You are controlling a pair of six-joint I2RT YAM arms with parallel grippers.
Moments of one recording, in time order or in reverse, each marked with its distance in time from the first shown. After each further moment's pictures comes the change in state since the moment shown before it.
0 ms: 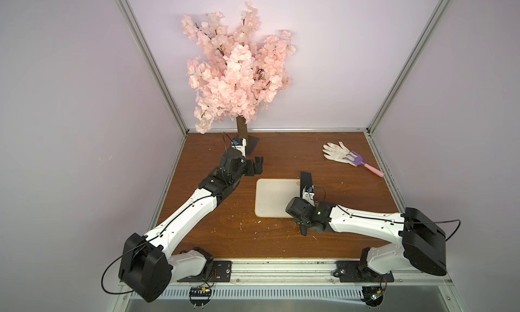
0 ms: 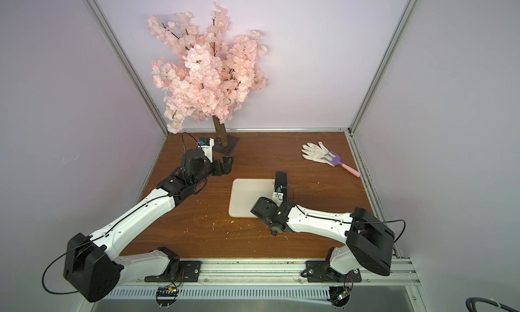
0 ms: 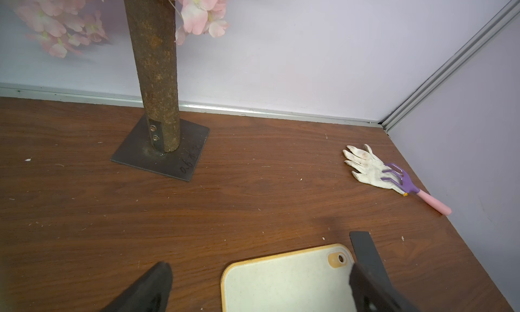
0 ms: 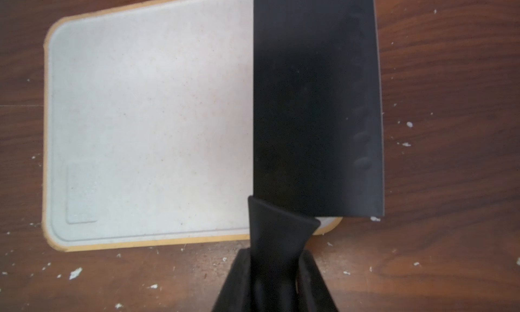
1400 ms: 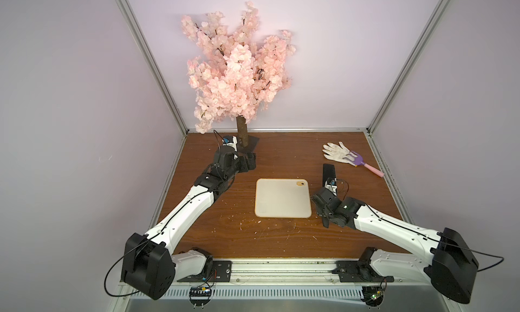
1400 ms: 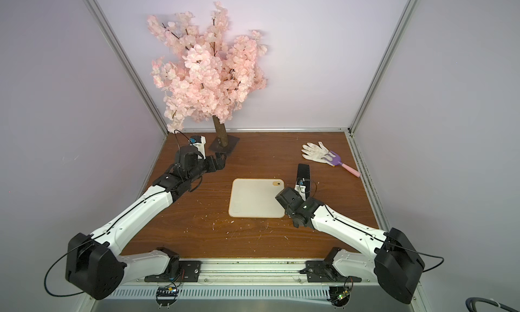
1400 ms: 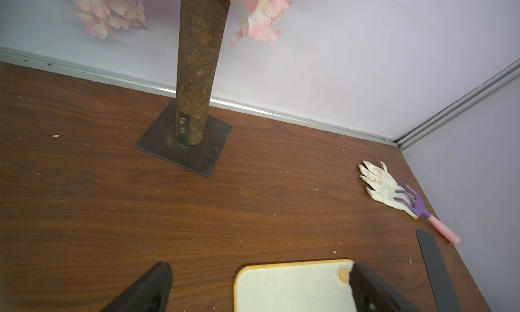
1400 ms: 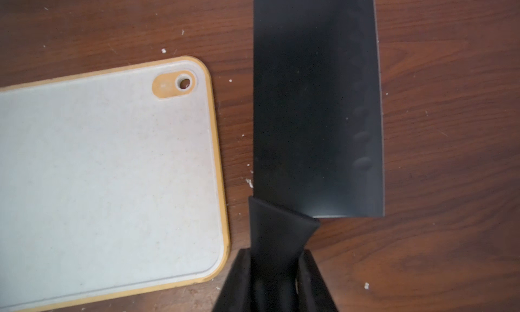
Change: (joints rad) left arm 0.120 0.025 0.015 -0.029 0.051 -0.075; right arm -0.253 -0.244 -0.105 -0.076 0.028 -0.241
